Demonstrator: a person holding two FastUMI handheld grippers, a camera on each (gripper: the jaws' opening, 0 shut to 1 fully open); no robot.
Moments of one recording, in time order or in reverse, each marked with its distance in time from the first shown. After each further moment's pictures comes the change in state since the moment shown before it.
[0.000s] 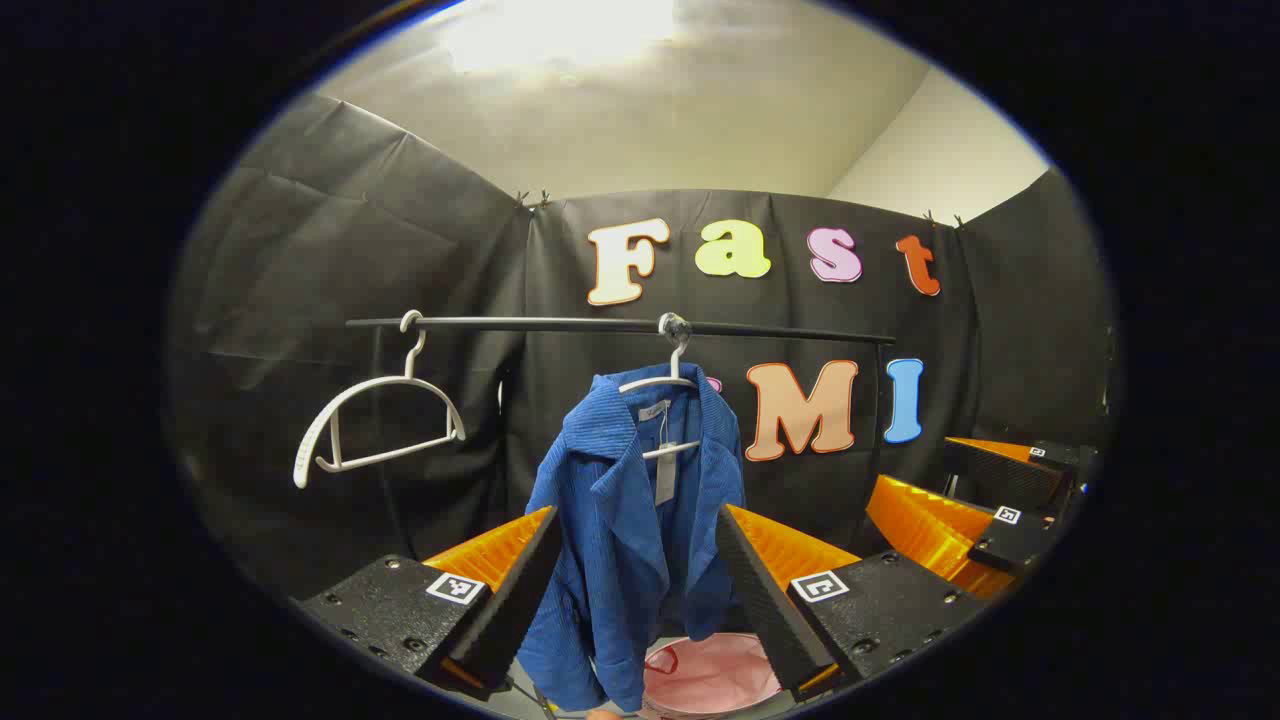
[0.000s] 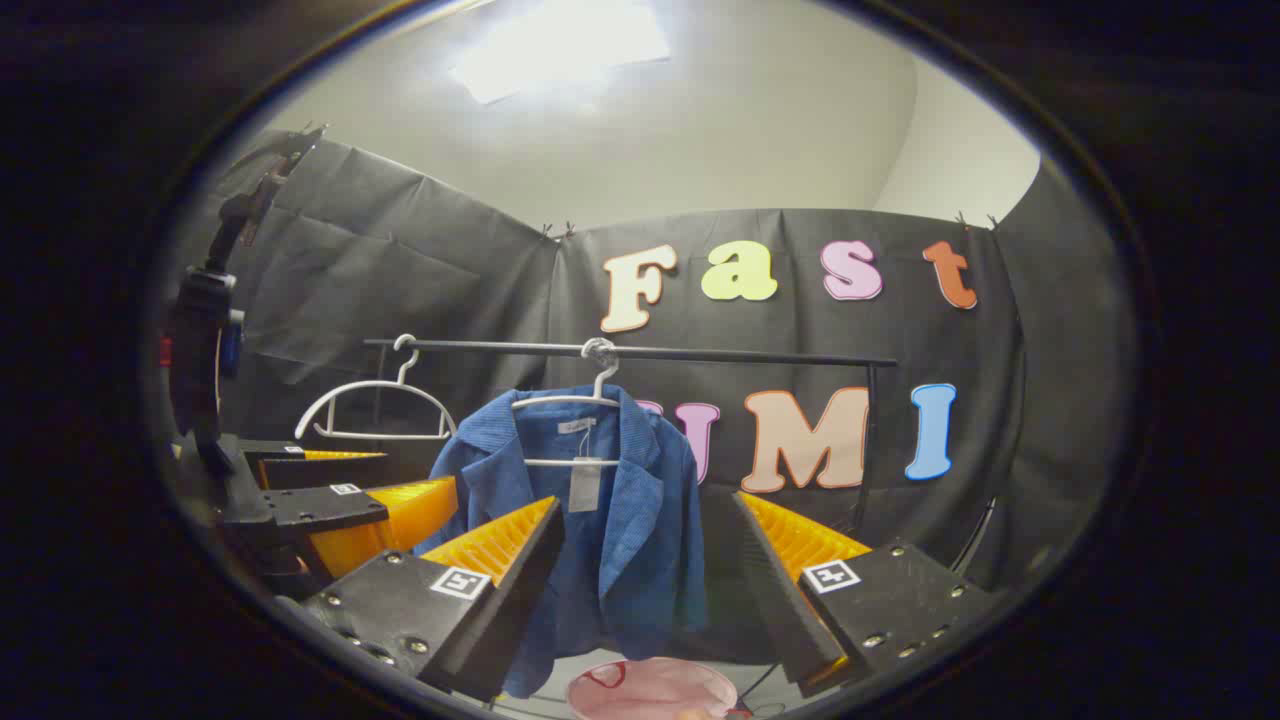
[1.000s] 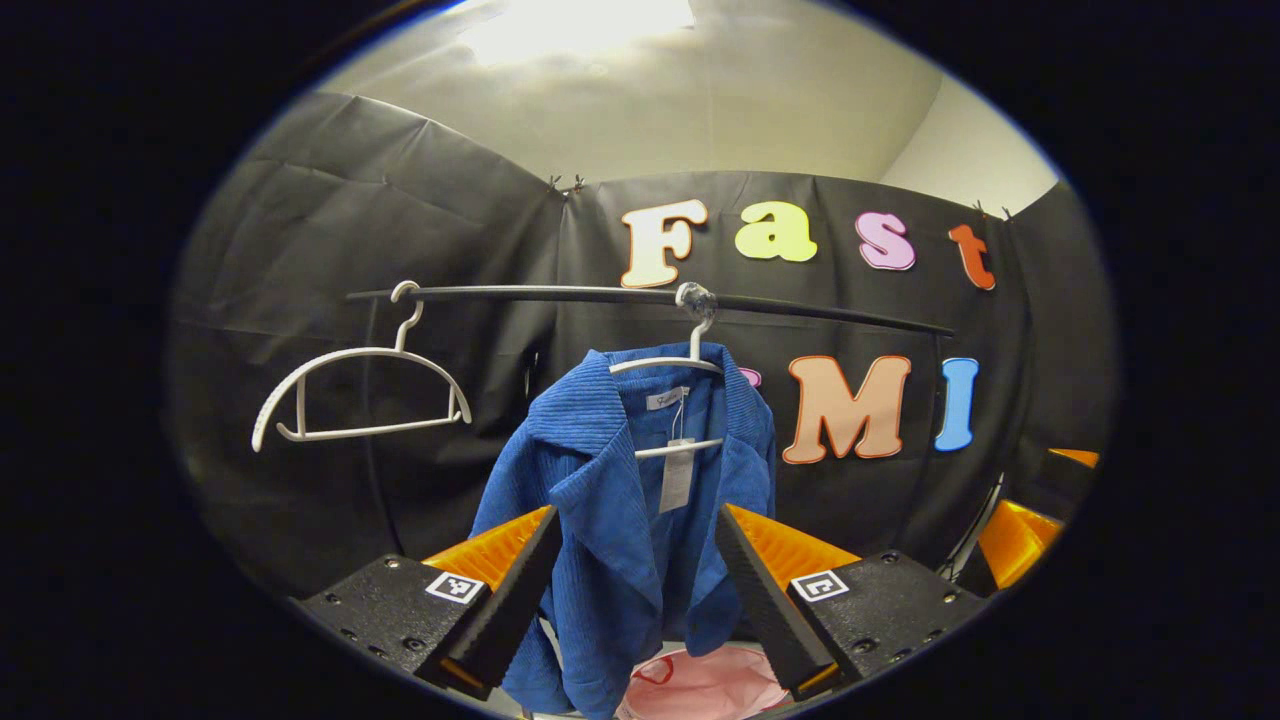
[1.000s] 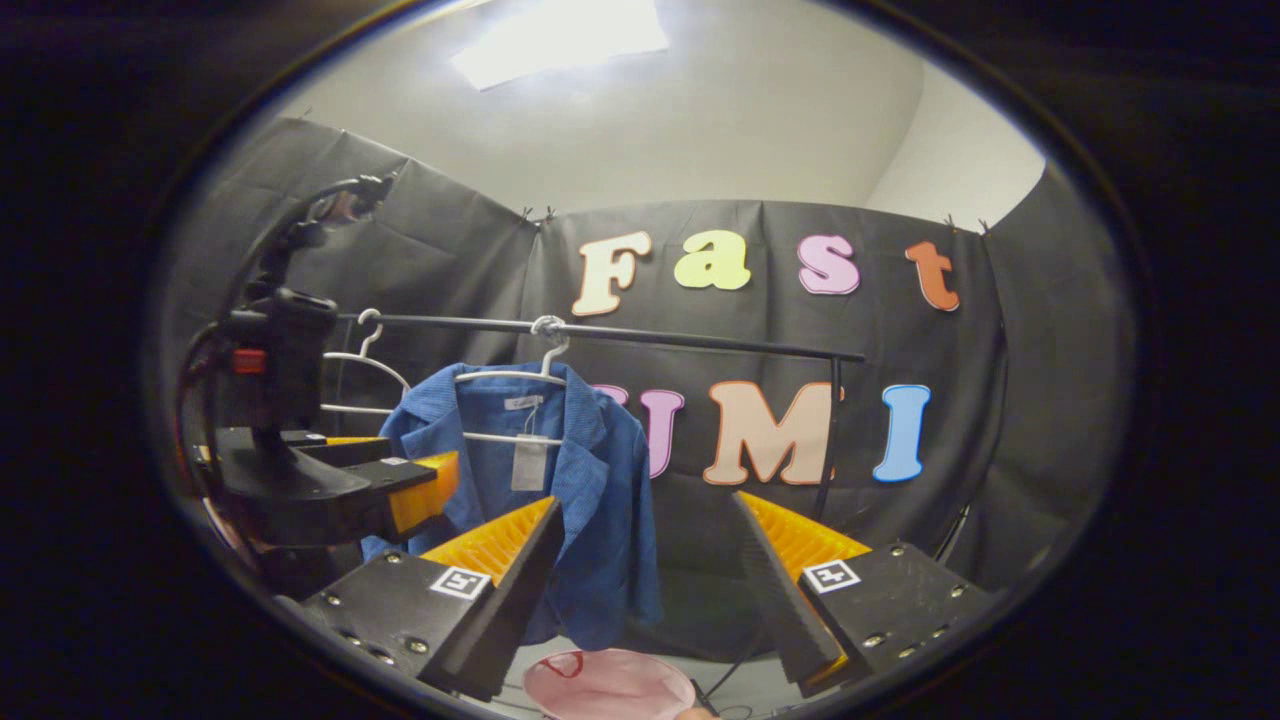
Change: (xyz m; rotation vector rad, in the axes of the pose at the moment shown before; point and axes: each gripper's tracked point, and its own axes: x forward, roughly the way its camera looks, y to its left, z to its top) left arm 0.073 -0.016 -0.021 -0.030 0.013 0.178; right arm 0.008 -0.069 -0.016 -0.053 0.036 -0.042
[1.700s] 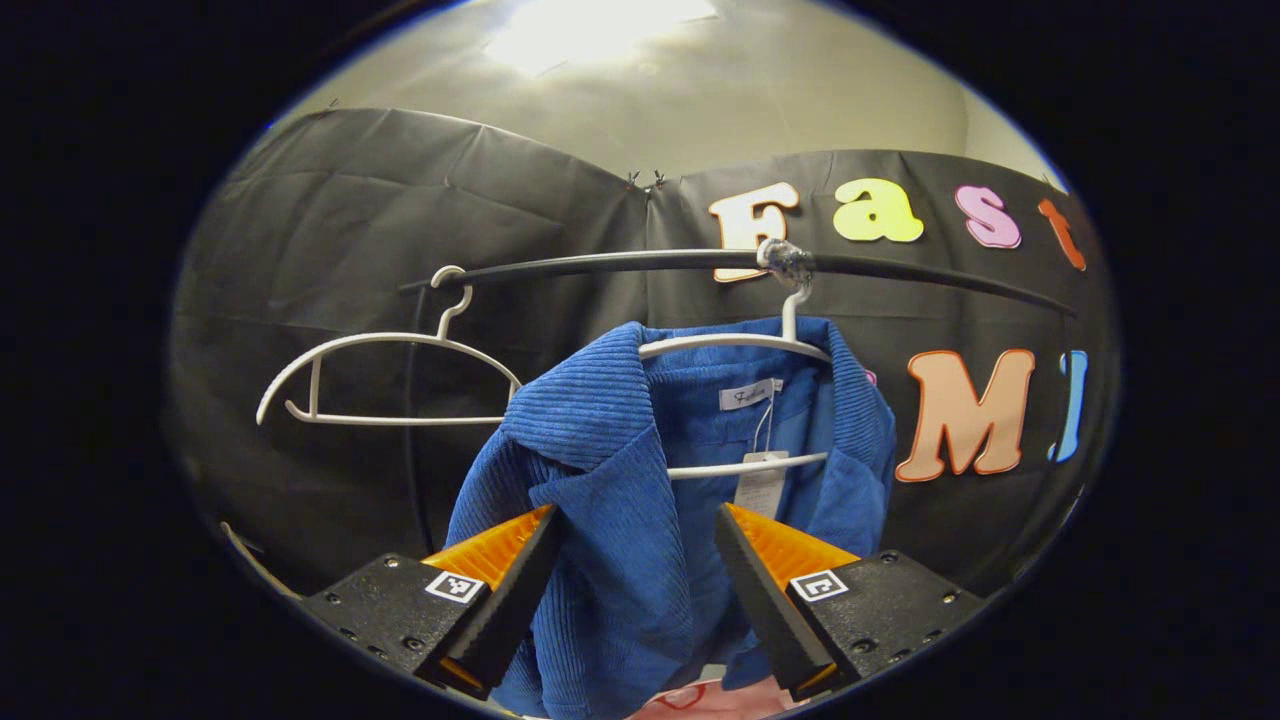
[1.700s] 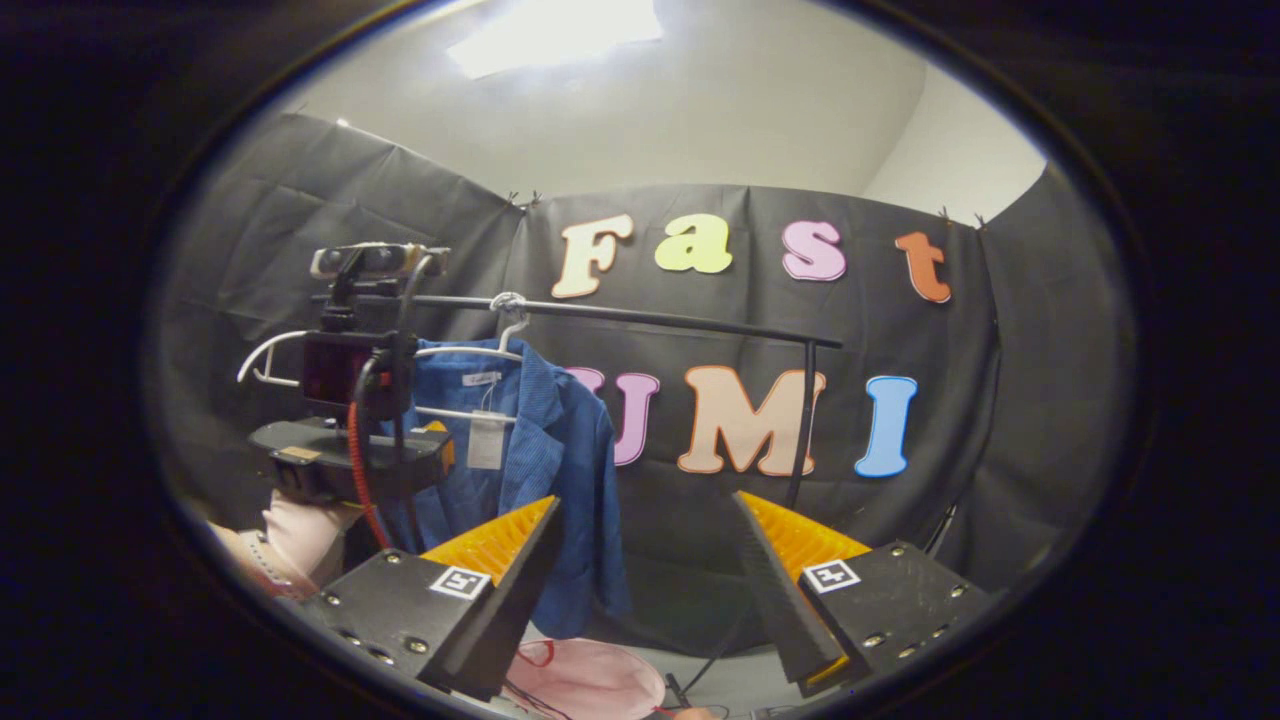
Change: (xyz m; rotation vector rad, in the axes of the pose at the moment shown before) left arm 0.074 0.030 -0.018 0.034 -0.028 0.355; right arm 0.012 -0.046 -0.018 -0.028 0.037 -0.010
